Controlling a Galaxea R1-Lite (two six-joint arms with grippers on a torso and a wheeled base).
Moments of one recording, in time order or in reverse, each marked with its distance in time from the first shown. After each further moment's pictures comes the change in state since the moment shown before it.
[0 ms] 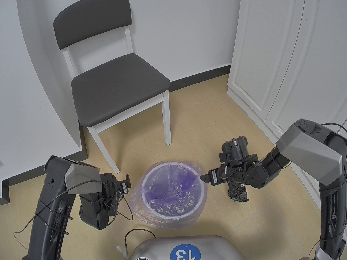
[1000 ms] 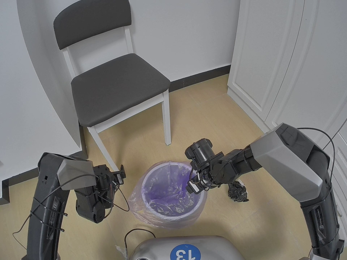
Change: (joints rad) left arm 0.052 -0.065 -0.040 0.000 -0.003 -0.008; right arm 0.136 0.140 -0.396 0.478 -0.191 -0.167
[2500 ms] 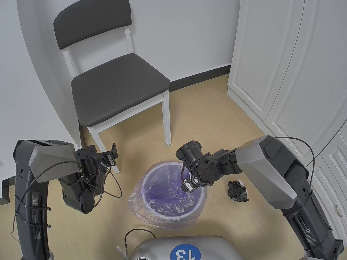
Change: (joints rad) left arm 0.012 -0.214 0.079 0.000 -0.007 -0.001; right arm 0.002 0.176 -0.305 0.171 -0.059 0.000
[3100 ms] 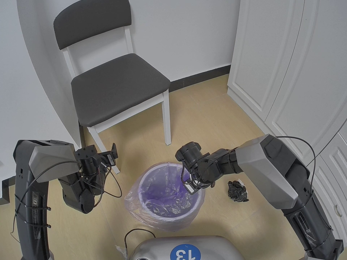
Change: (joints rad) left arm 0.000 0.001 -0.002 0.000 0.000 0.000; right arm 0.006 -0.012 -0.001 0.068 -0.002 0.002
